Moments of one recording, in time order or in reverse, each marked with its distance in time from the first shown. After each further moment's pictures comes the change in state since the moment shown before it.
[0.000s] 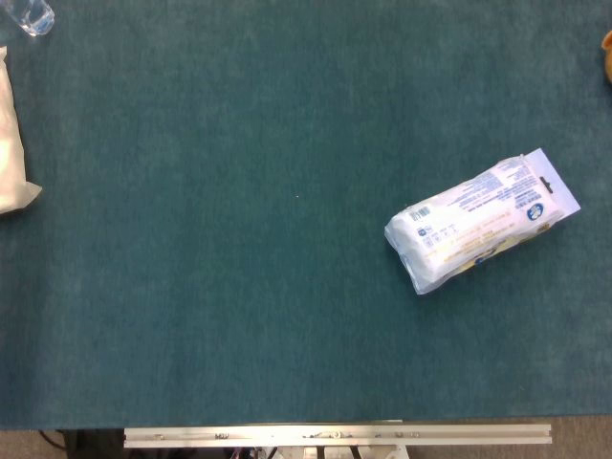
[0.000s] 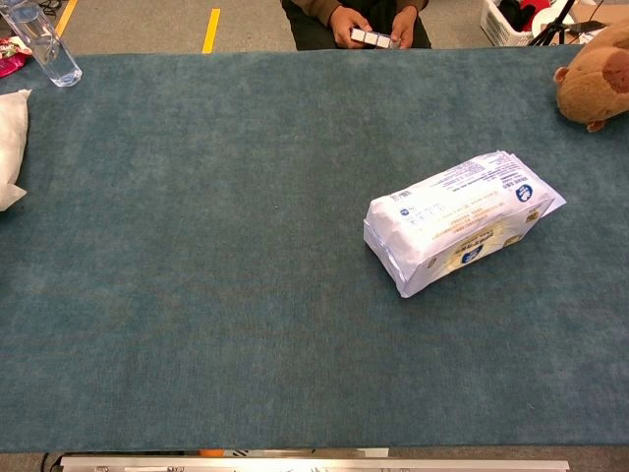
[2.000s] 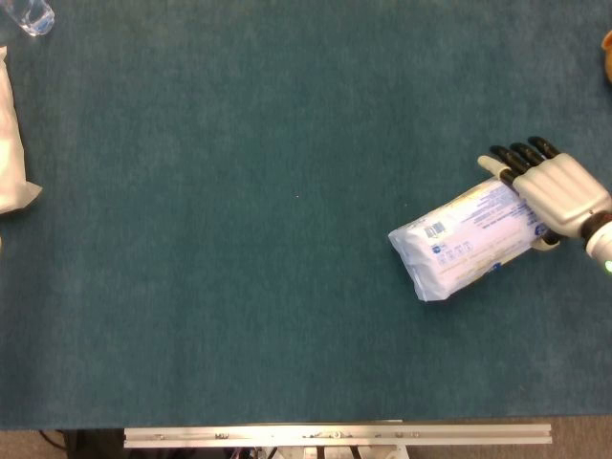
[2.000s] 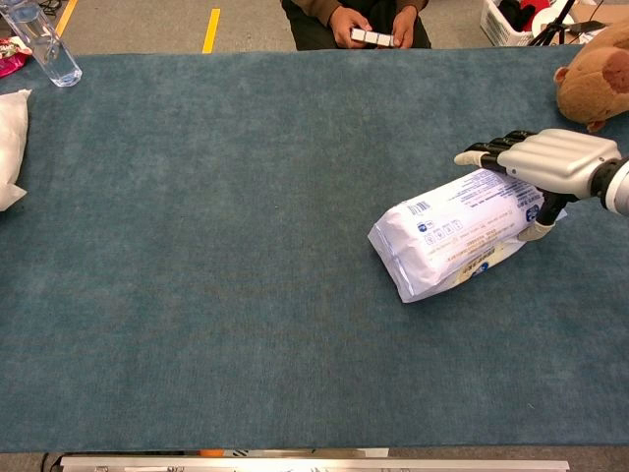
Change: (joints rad) left arm -0.007 0.060 0.001 -0.071 0.001 -0.023 -0.028; right arm 0.481 -0.219 0.002 0.129 0.218 -0.747 -0.180
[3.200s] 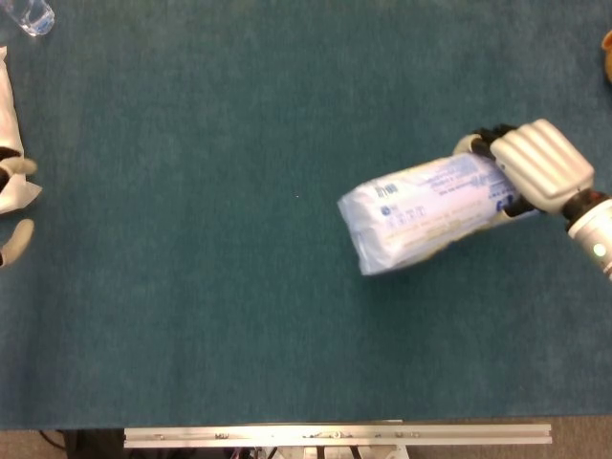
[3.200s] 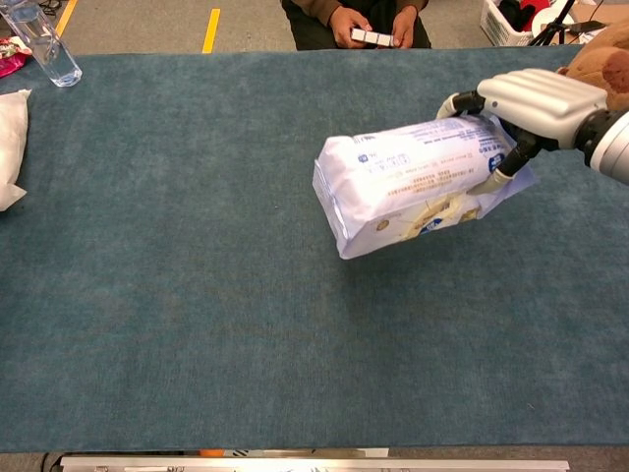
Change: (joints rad) left arm -0.098 0.047 -0.027 -0.043 0.005 -0.129 -0.022; right arm -0.001 -0.014 0.091 -0.055 -0.162 0.183 0.303
